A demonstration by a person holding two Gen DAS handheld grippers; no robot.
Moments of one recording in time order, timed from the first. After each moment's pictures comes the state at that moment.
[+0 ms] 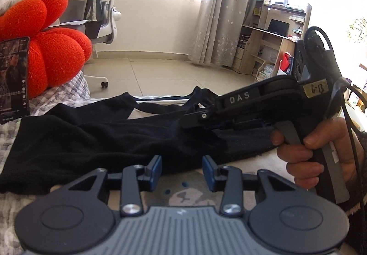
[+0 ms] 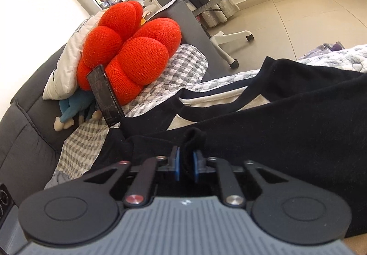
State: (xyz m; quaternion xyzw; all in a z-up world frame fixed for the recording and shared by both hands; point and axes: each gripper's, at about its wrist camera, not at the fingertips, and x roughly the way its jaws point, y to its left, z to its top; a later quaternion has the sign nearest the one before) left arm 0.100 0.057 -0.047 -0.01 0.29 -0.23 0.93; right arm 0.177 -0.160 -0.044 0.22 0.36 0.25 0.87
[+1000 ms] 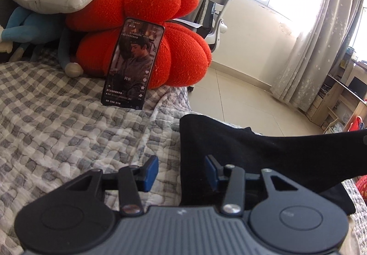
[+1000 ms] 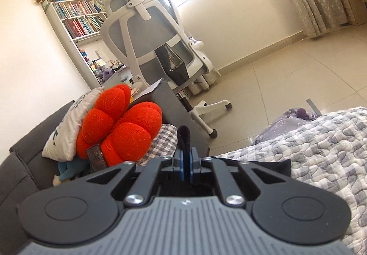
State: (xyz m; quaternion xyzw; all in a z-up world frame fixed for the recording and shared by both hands) left arm 0.135 0.160 -0.041 -0.15 0.30 -0.02 0.94; right arm 0.145 -0.254 0.022 0.27 0.21 0.18 0.92
